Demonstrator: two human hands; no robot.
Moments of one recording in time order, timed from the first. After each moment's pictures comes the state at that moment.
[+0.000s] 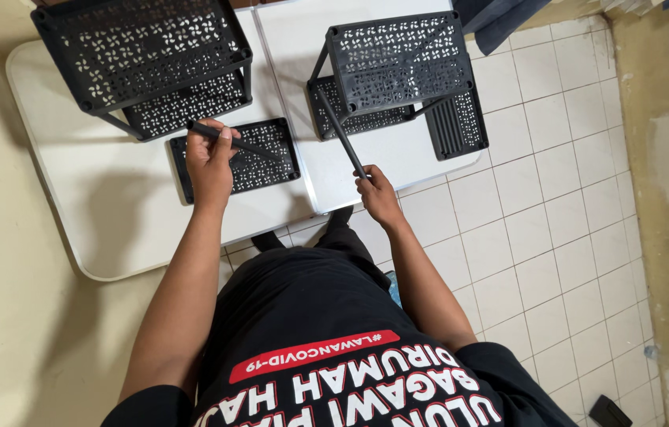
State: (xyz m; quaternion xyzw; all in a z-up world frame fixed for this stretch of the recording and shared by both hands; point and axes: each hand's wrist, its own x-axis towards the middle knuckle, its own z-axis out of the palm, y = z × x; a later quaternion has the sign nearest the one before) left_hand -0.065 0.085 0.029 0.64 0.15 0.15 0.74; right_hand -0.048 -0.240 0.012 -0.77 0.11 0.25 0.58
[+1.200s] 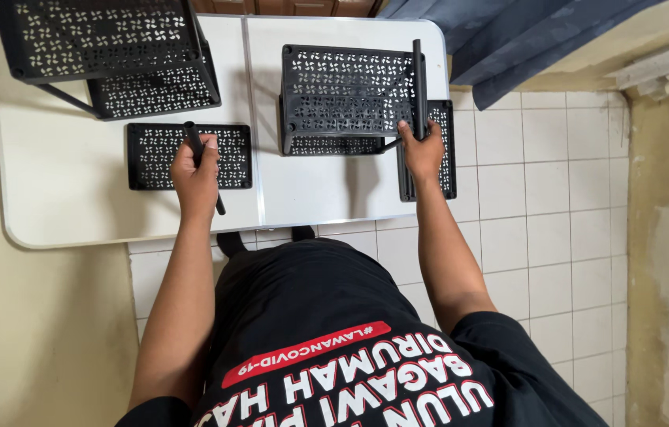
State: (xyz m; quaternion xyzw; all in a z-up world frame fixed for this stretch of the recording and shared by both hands) left_hand -0.049 -0.050 0.040 0.65 0.29 0.23 0.66; right_hand 0.177 -0.412 -0.014 -0.88 0.07 0.02 0.47
